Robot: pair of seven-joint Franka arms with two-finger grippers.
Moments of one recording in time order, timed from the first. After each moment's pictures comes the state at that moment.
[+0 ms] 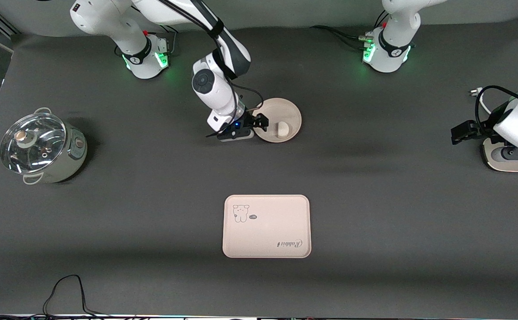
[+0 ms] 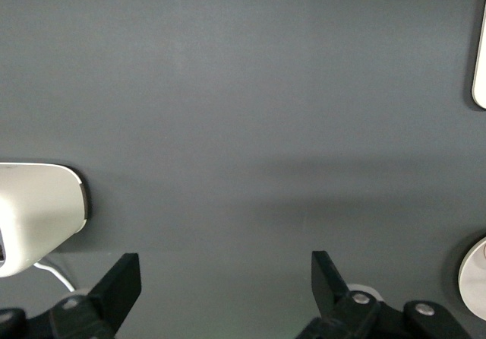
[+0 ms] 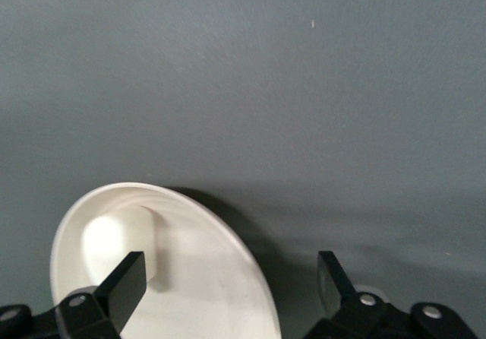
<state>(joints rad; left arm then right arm) 0.28 0.03 -0.30 -1.73 0.04 1.69 -0.01 0.96 0.44 -0.05 -2.19 0.74 2.81 0.30</state>
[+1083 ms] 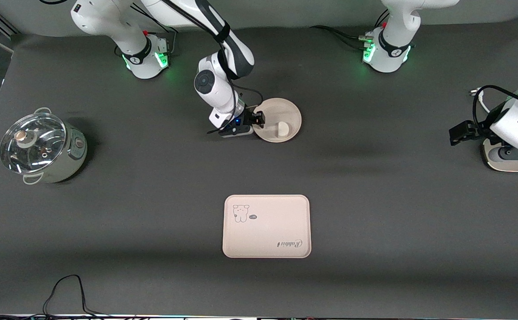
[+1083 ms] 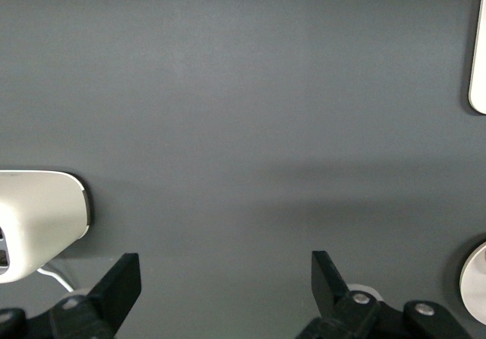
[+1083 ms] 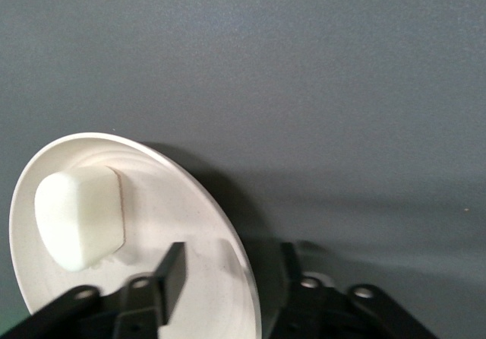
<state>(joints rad) -0.05 0.03 0.03 -1.72 0.04 1.69 -0.01 1.00 0.45 -0.04 -2.23 0.90 2.83 0.18</state>
